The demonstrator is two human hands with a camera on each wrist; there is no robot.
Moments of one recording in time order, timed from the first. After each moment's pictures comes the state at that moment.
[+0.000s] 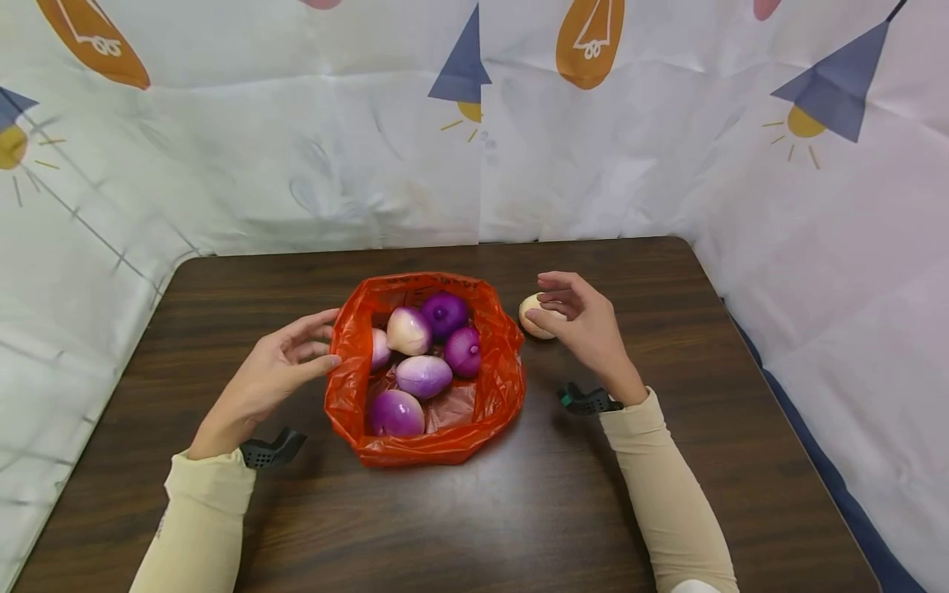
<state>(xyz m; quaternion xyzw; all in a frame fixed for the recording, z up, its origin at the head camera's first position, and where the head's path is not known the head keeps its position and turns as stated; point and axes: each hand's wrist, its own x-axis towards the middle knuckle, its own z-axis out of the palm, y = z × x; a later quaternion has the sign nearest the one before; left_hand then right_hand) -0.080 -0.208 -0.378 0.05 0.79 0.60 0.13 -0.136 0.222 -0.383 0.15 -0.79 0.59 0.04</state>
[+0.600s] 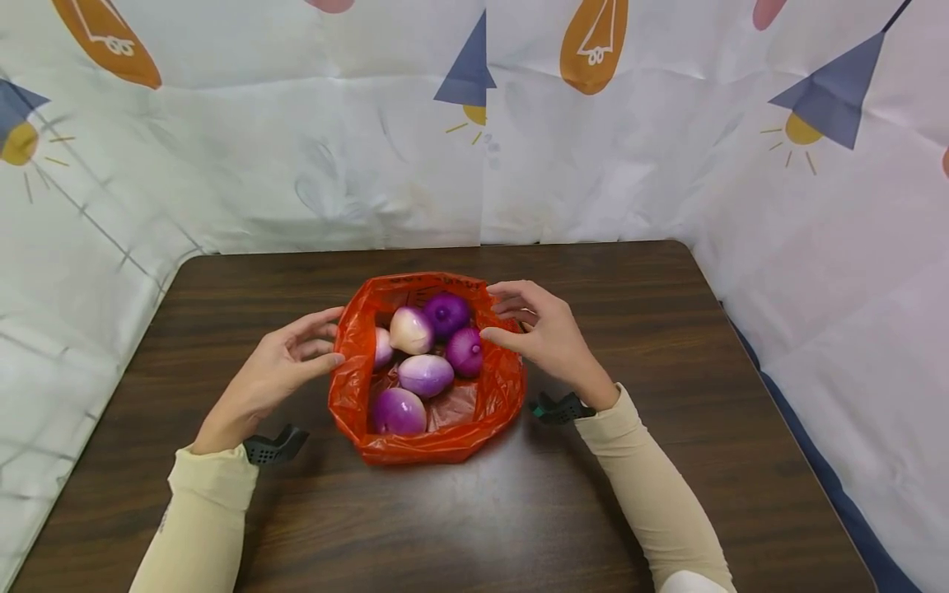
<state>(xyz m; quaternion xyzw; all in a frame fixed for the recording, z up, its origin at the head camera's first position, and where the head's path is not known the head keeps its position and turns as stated) -0.078 -0.209 -0.374 0.05 0.79 0.59 0.13 -0.124 0.173 -0.364 0.24 -0.79 0.56 -0.01</state>
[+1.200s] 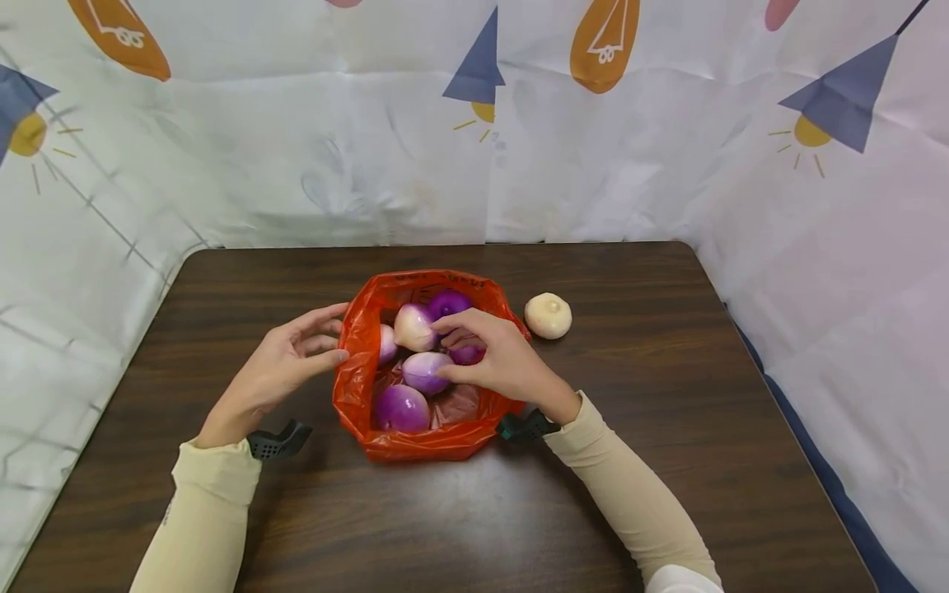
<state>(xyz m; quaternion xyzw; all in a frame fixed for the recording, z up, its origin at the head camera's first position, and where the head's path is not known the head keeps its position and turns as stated) -0.078 -0.211 -0.374 0.05 0.80 0.59 0.14 -0.108 0.120 -0.376 0.35 -0.78 0.51 -0.07</state>
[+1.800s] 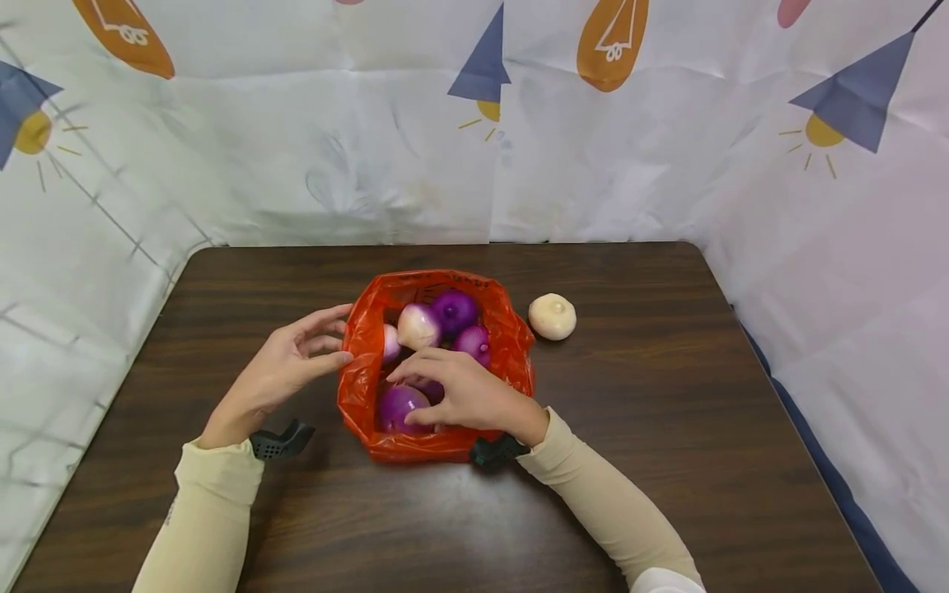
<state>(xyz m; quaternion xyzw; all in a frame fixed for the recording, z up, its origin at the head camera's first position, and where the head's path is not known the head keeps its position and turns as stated) -0.079 -0.211 -0.375 0.05 0.81 0.57 0.14 -0.090 0.079 -0.389 0.45 -0.81 0.37 -0.09</state>
